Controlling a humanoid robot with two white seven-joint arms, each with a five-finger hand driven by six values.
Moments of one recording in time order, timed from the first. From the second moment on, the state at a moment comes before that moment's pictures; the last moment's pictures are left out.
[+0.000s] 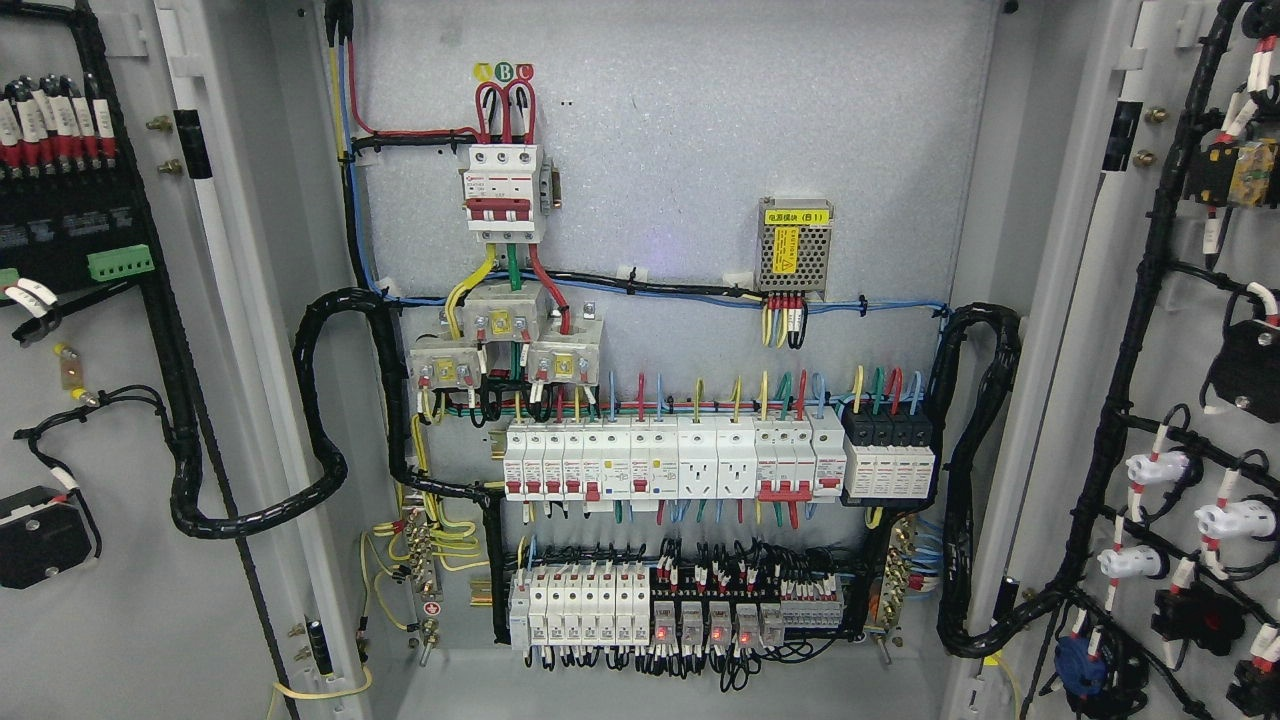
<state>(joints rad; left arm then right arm) 0.24 0.61 0.55 -1.37 0.95 -0.19 -0.95 0.39 -0.39 -0.02 -1.48 -0.59 -0.69 0.39</state>
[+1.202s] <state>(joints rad) 0.24 0.61 0.44 -1.46 0.92 -0.19 -0.79 0.28 -0.29 0.05 -1.50 -0.46 -0.62 0.37</state>
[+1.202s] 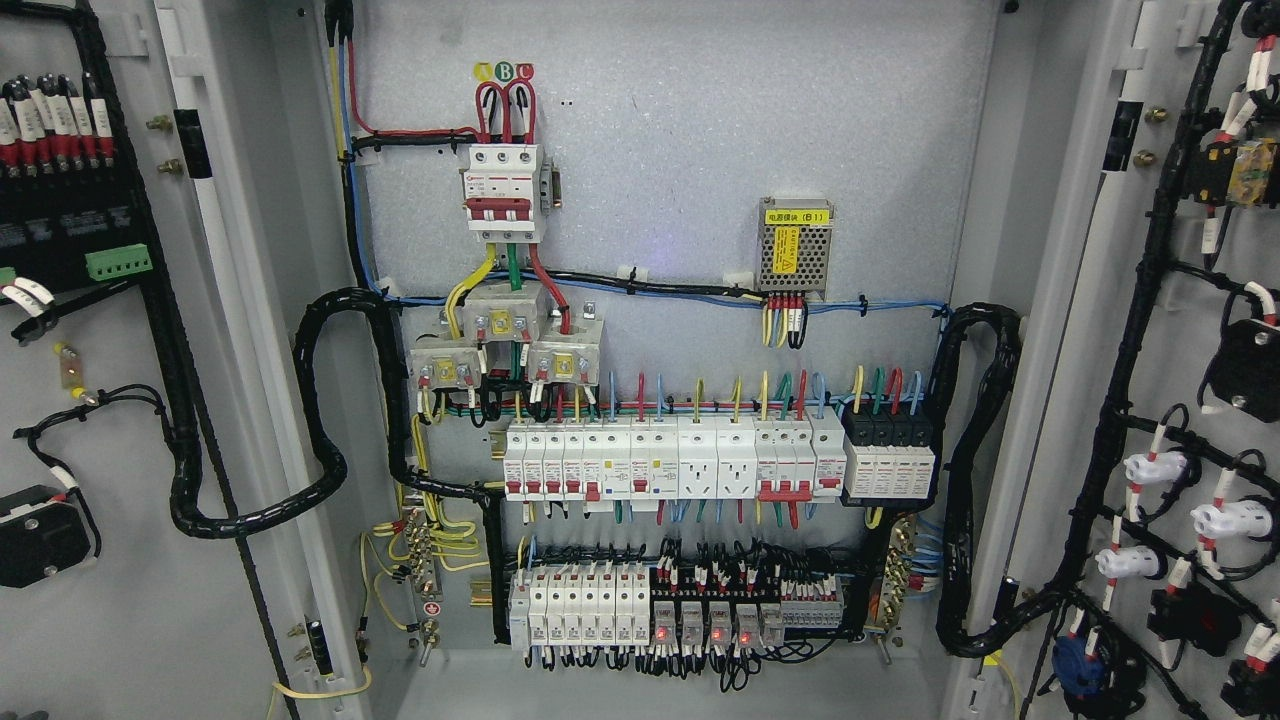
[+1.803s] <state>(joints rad) 0.29 0.29 0.23 -1.65 0.44 -0.19 -0.49 0.22 -0.12 0.14 -1.51 -0.28 -0.48 0.26</state>
